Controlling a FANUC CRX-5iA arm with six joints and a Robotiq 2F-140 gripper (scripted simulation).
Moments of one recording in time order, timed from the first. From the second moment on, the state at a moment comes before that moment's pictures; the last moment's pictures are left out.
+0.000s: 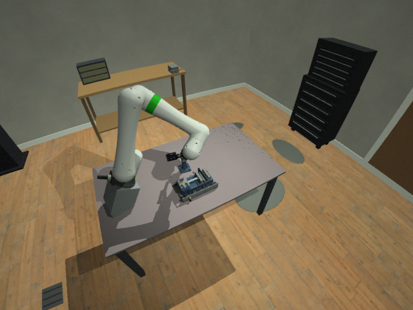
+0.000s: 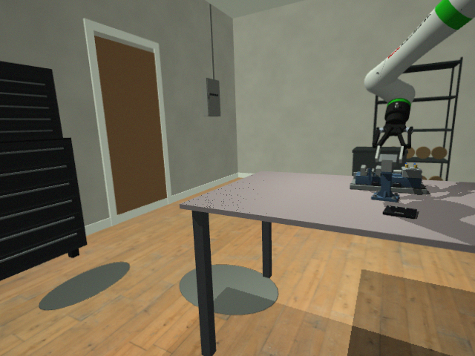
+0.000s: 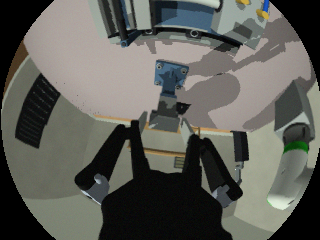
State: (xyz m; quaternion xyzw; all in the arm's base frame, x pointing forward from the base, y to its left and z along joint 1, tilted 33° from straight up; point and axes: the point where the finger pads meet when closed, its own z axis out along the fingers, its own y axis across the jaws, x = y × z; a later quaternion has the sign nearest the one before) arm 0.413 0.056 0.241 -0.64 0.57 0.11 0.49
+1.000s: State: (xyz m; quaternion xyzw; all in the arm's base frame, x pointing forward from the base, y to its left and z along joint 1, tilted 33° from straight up) arm 0.413 0.056 0.241 -0.64 0.57 0.11 0.50
